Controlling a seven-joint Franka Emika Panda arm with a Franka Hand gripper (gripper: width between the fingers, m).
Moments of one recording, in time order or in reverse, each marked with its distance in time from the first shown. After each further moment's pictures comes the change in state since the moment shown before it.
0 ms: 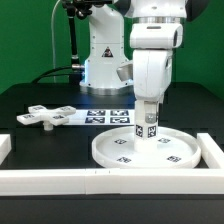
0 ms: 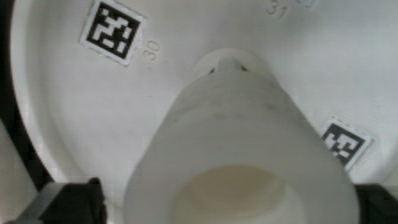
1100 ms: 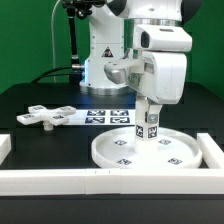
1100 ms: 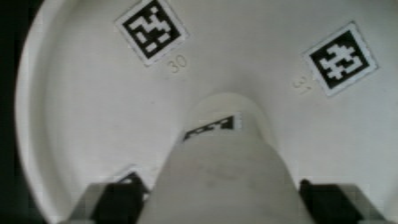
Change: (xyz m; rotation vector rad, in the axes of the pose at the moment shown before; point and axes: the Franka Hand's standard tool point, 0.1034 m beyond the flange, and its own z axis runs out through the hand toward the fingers) arm -0.013 0.003 0.003 -0.004 -0.040 -0.449
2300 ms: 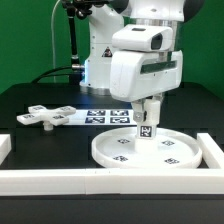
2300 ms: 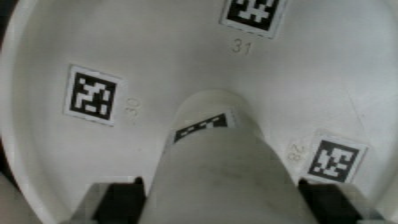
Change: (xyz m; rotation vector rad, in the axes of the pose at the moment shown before) arm 0.003 -0.003 -0.001 0.040 -0.015 0.862
